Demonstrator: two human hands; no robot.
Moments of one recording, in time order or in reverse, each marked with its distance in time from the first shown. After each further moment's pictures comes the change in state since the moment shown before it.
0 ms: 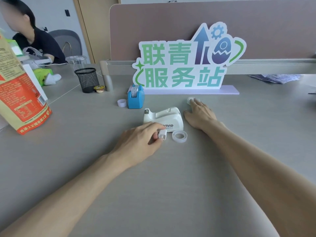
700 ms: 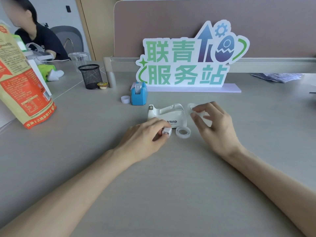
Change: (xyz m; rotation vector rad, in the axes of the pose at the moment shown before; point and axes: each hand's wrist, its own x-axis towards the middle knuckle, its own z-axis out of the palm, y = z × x) left_hand -0.005 0.004 -0.004 0.033 -0.009 0.053; right_hand -0.112 -0.012 -0.023 0.486 0.464 -0.368
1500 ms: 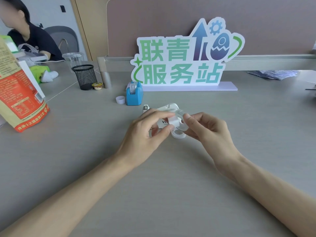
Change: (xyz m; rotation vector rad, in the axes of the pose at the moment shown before) left_hand 0.000 0.027 -0.006 -0.439 0.302 0.154; right_hand -0.018 -0.037 -0.010 0.629 -0.152 0.507
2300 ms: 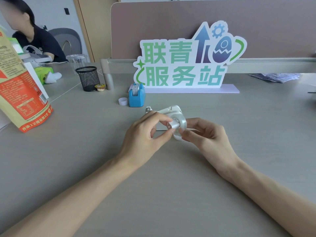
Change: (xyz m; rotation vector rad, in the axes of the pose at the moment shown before) left_hand -0.001 -0.003 0.000 0.107 0.079 0.006; right_hand -0.009 -0.008 0.004 0.005 -0.122 -0.008
